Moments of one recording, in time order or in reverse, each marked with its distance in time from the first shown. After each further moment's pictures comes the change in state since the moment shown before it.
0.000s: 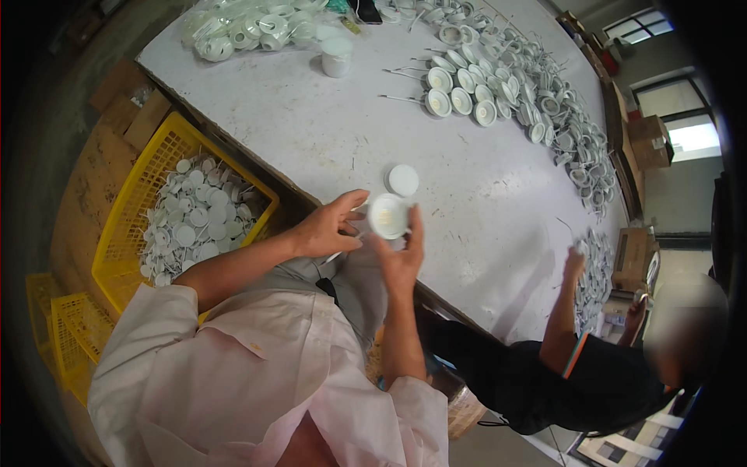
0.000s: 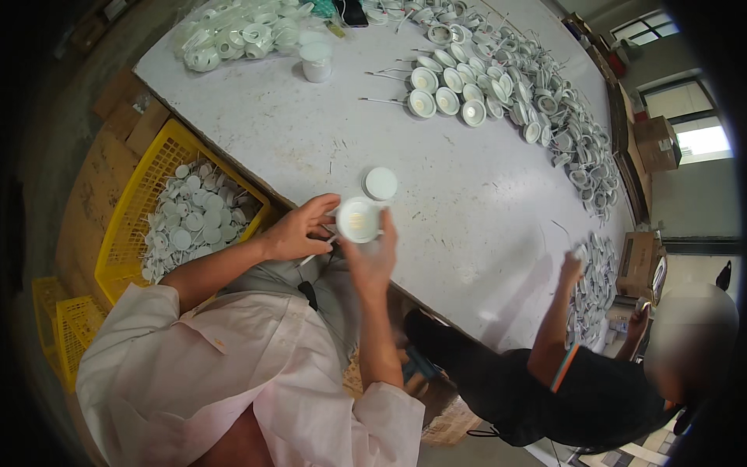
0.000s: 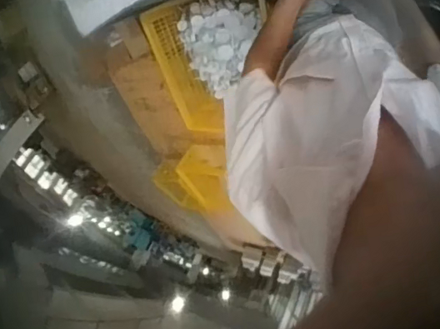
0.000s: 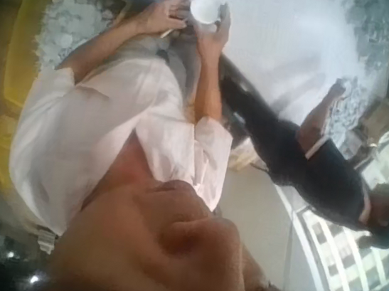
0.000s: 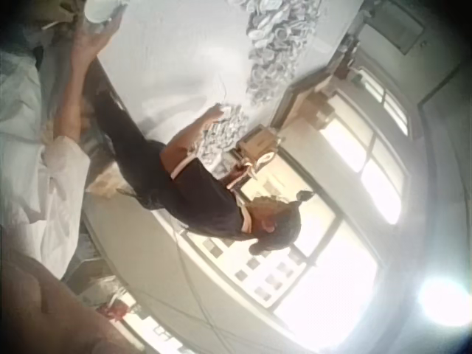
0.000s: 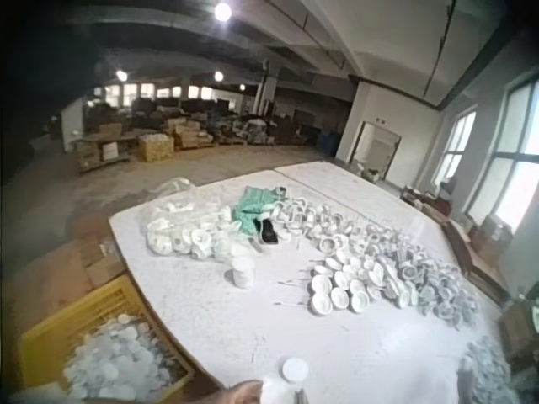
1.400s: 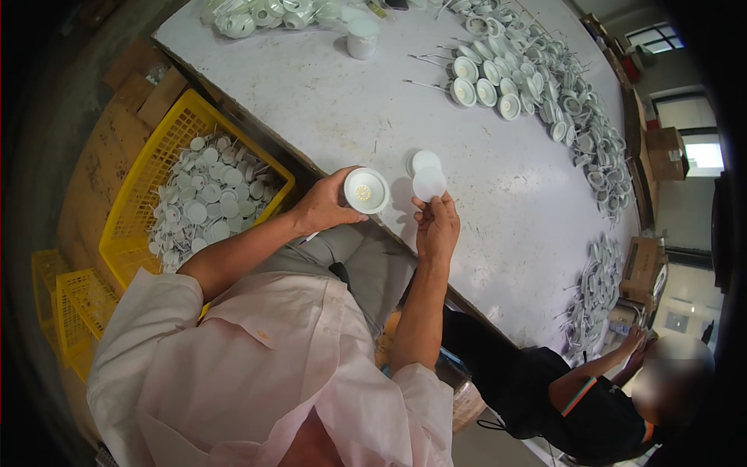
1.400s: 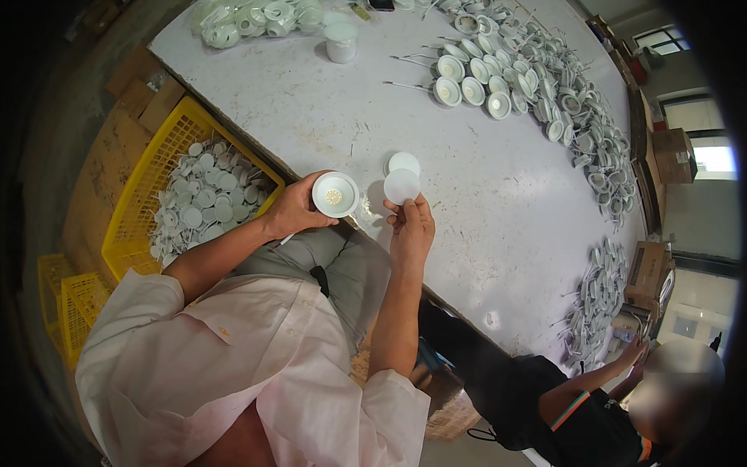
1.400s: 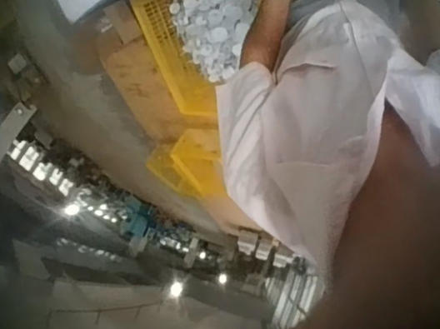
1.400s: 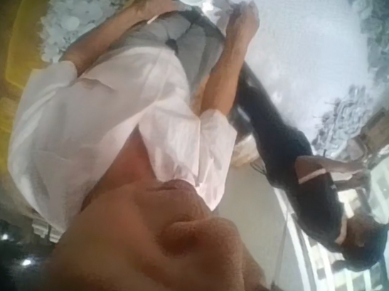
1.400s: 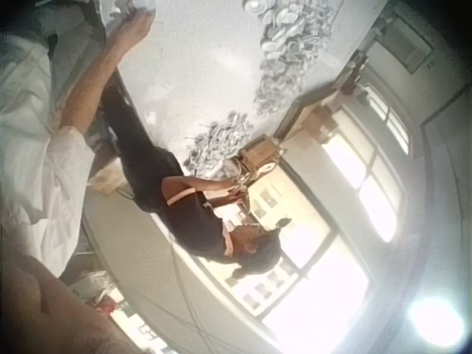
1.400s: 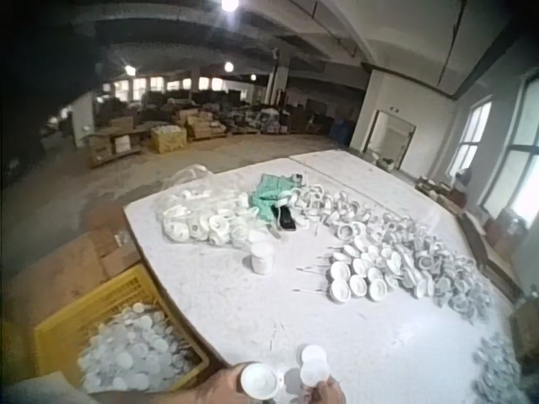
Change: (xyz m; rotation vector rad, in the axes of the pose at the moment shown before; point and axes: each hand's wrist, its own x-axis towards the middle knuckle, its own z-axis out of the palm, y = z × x) left_hand -0.009 -0.004 -0.015 -0.230 0.101 0.002; right_hand 0.041 0.008 -0.009 0.845 0.002 0.484
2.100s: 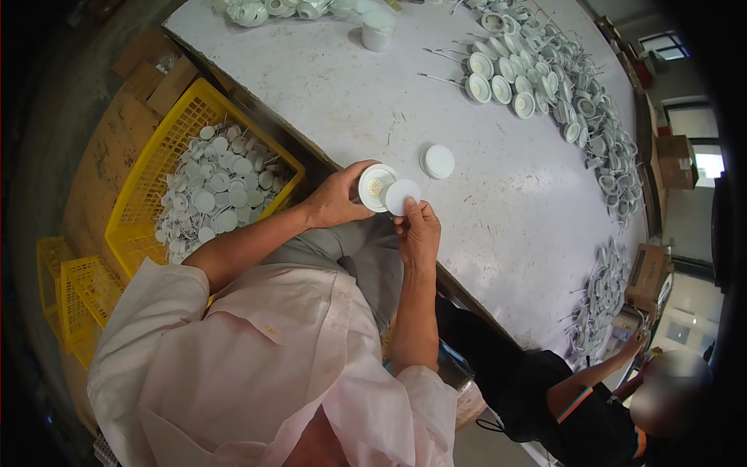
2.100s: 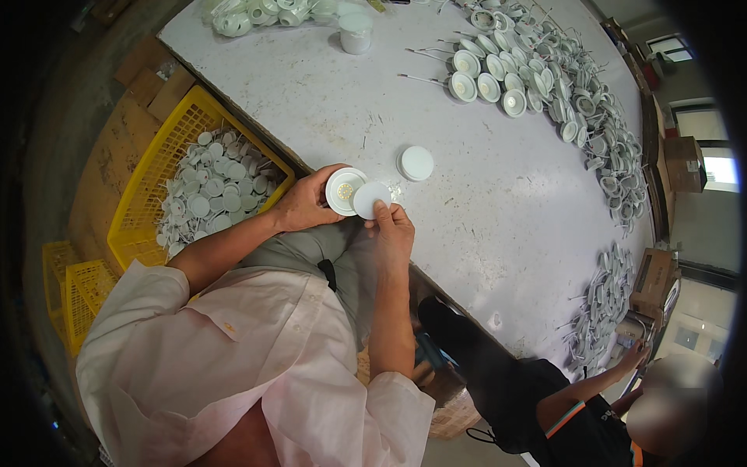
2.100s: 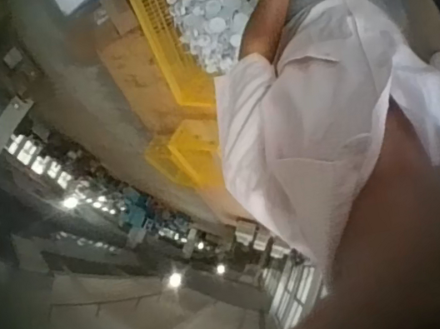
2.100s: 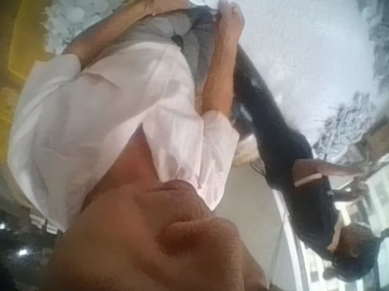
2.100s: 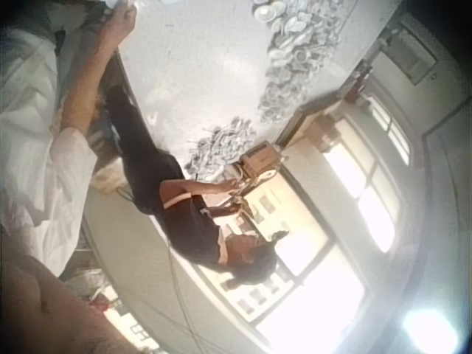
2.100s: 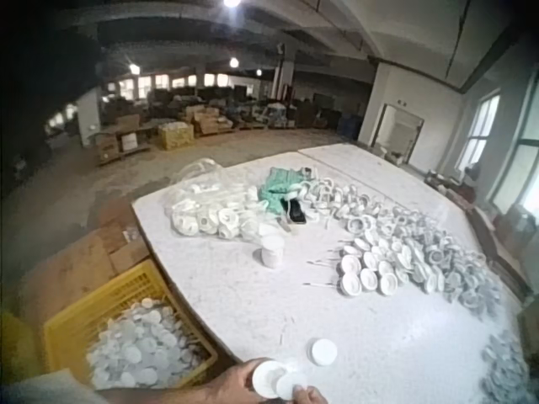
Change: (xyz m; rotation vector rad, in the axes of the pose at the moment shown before) left_hand -0.002 0.002 0.001 0.135 -0.006 -0.016; right_hand -0.025 0.037 0.012 -0.133 -0.031 0.134
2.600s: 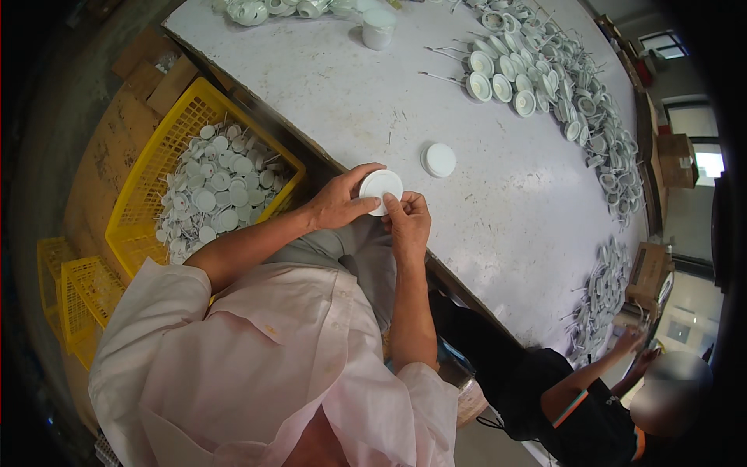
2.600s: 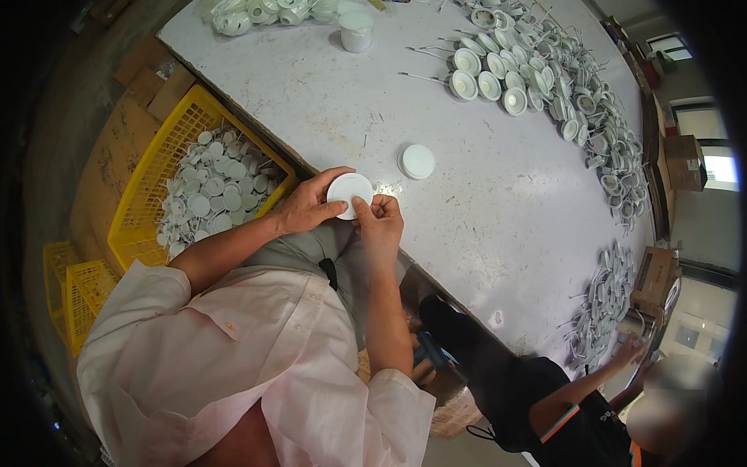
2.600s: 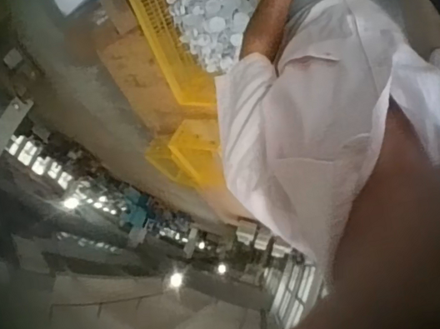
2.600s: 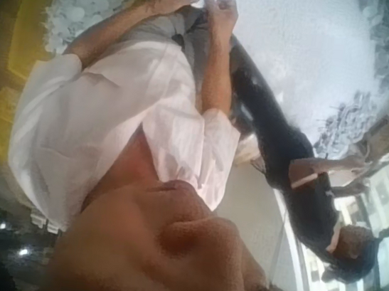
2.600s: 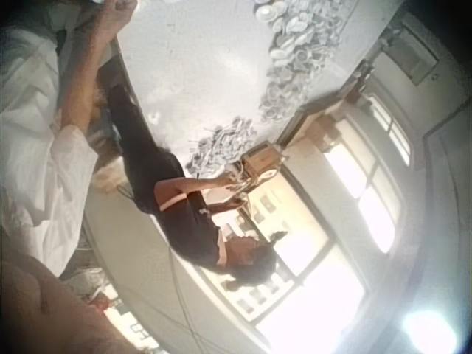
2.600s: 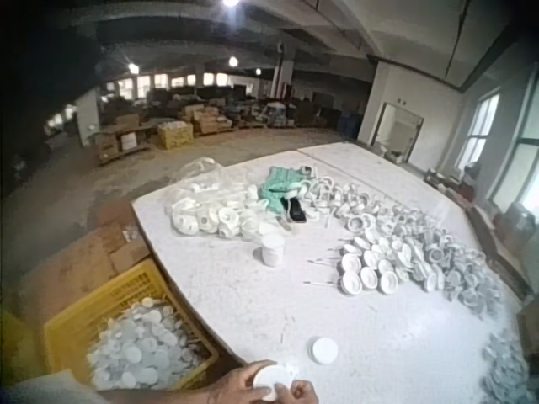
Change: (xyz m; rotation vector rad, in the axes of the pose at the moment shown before) left_hand -0.004 -0.007 0.001 0.095 0.003 0.058; right_hand -0.006 0.004 0.022 -0.268 -0.009 -0.082
